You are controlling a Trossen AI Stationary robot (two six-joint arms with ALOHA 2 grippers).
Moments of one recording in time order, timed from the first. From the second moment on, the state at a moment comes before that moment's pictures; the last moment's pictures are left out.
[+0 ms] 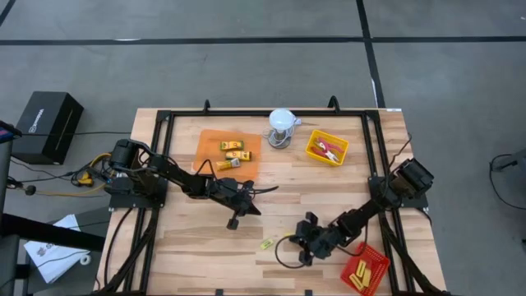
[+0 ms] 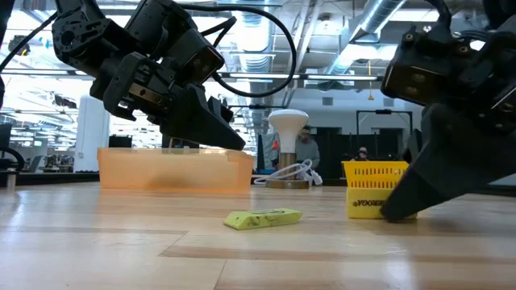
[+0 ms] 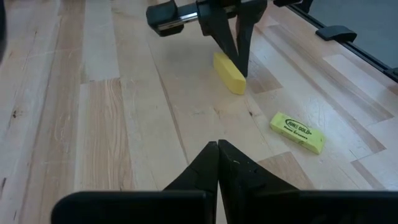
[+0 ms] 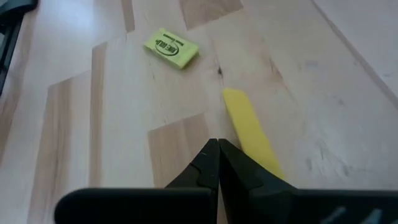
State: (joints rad) left arm -0.14 1.75 0.60 0.65 0.16 0.07; right arm 0.65 1.87 0.74 0.29 0.45 0.83
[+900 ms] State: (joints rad) left arm -0.14 1.75 0.60 0.65 0.16 0.07; right arm 0.71 1.86 0.74 0.77 0.53 0.55
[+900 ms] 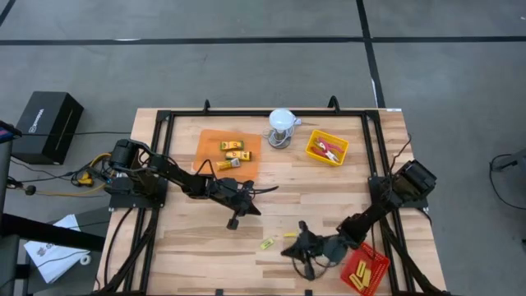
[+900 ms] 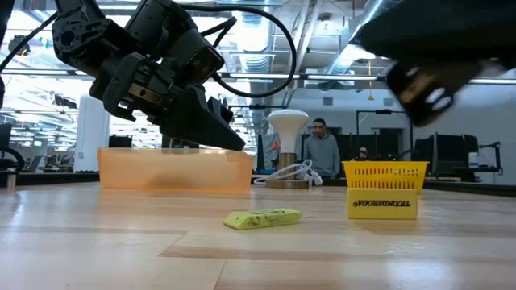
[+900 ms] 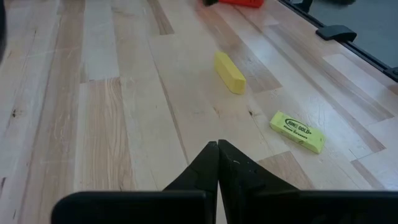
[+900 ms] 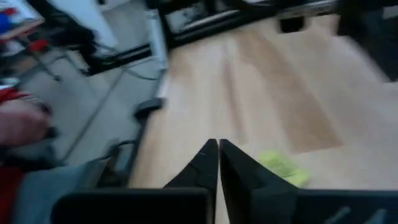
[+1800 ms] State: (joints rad) left arm -0.12 1.75 0.60 0.65 0.14 0.02; right arm 0.54 1.77 0.74 0.17 0.27 0.60
